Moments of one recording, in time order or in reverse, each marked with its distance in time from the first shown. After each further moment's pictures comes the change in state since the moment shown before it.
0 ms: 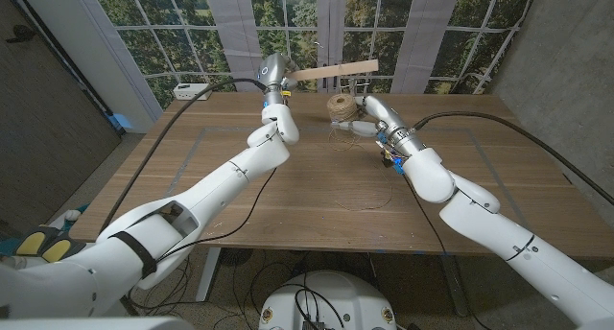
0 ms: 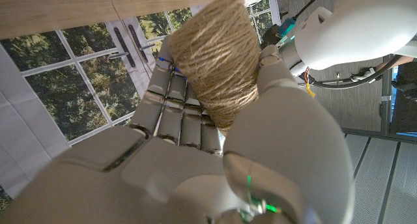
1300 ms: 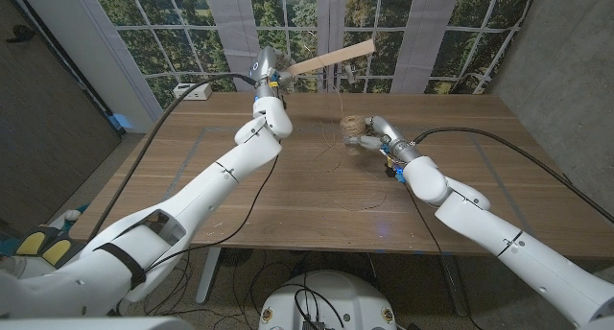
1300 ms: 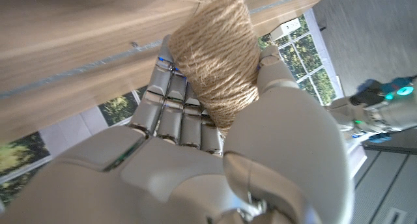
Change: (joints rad) left arm 0.054 0.055 -0.079 -0.184 -0.112 0.029 -0.068; left_hand 0.002 -0.002 0.007 -0.007 0.037 0.013 0.006 -0.027 0.000 0.010 0.011 -0.012 0.005 0.000 0.000 -0.013 0.004 0.000 0.000 0.023 -0.006; right arm 0.057 0.016 -0.058 0.155 0.154 -0.131 0.012; right_hand 0.000 0.000 0.000 0.000 -0.002 0.000 0.000 -0.001 0.000 0.003 0.000 0.001 0.005 0.000 0.000 -0.002 0.001 -0.002 0.002 0.027 -0.005
